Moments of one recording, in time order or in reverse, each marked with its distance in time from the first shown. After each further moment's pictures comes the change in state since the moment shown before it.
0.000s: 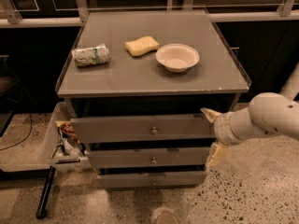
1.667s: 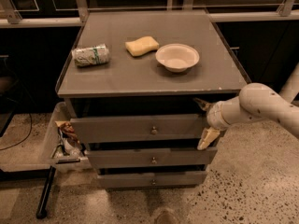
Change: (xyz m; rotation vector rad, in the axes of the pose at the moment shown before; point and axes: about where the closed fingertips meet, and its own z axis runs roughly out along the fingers) arm 0.019 -0.064 0.059 0.021 -0.115 -0.035
